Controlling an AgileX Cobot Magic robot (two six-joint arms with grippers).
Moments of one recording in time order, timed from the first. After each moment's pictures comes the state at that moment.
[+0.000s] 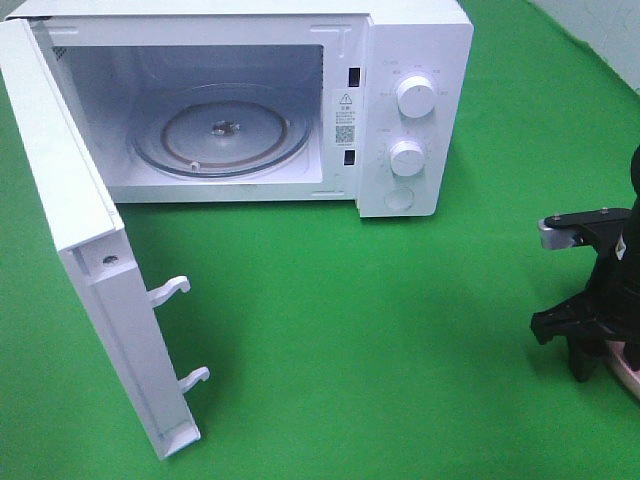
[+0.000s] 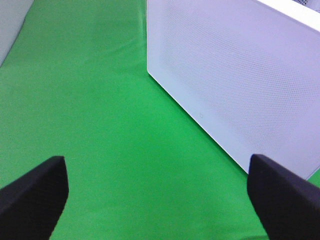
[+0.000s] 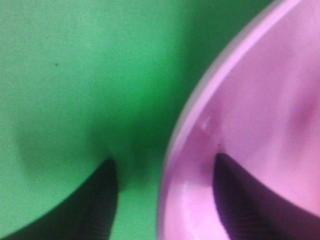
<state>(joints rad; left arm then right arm) -0.01 -0.01 -0.52 -0.10 1.08 0.08 0.12 1.80 -0.76 -0.23 0.58 0.18</state>
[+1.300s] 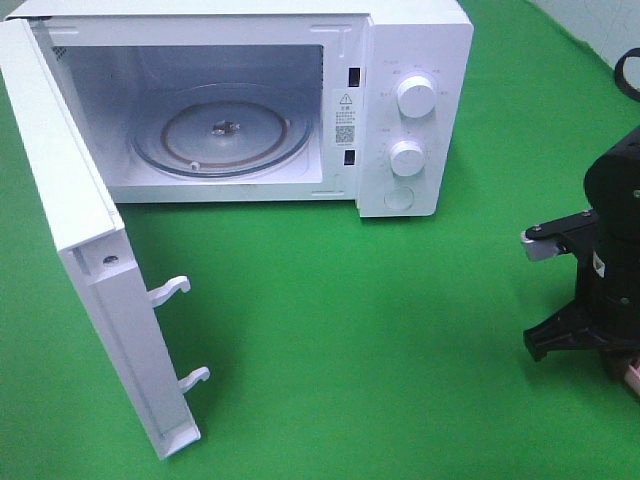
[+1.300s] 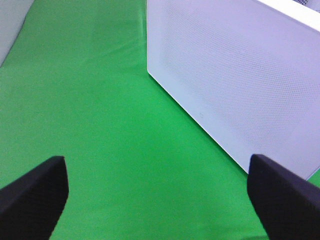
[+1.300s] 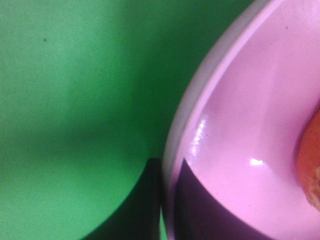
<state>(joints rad) -0.01 -0.01 -0.52 -0.10 1.08 0.08 0.28 1.80 -0.76 -0.46 0.70 0.47</state>
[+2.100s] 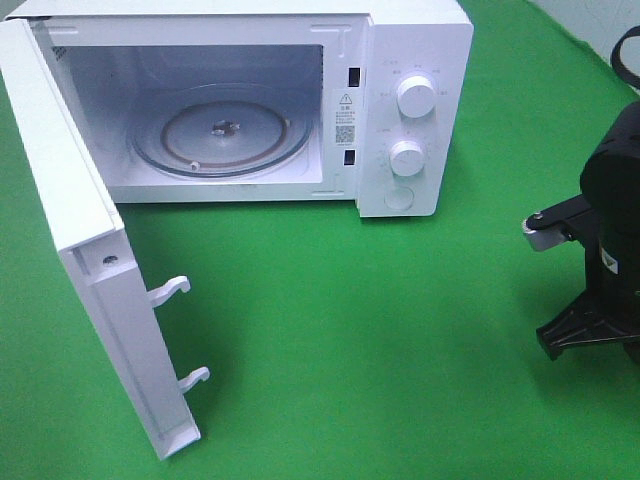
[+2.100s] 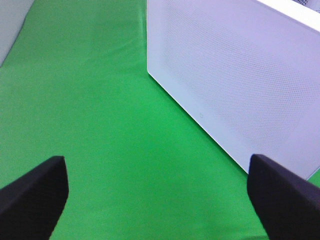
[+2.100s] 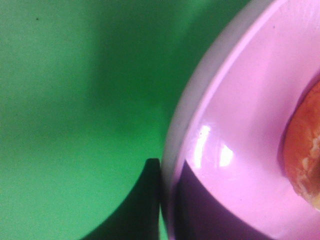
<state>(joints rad) -0.01 -0.01 -0.52 -0.10 1.08 0.08 0.39 1.67 -0.74 -0.58 0.84 0.58</state>
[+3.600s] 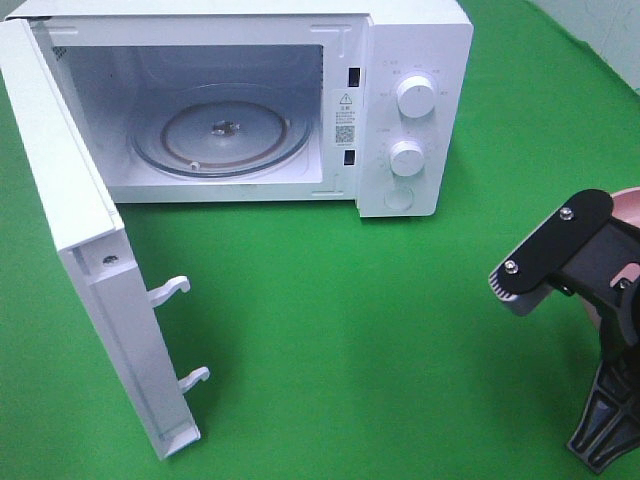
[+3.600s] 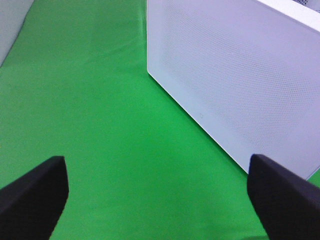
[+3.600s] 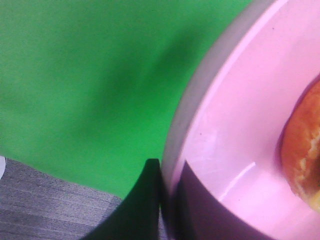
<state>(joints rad) -0.01 -0.01 -0.52 -0.10 1.08 0.08 0.94 1.27 -0.61 -0.59 1.06 0.57</state>
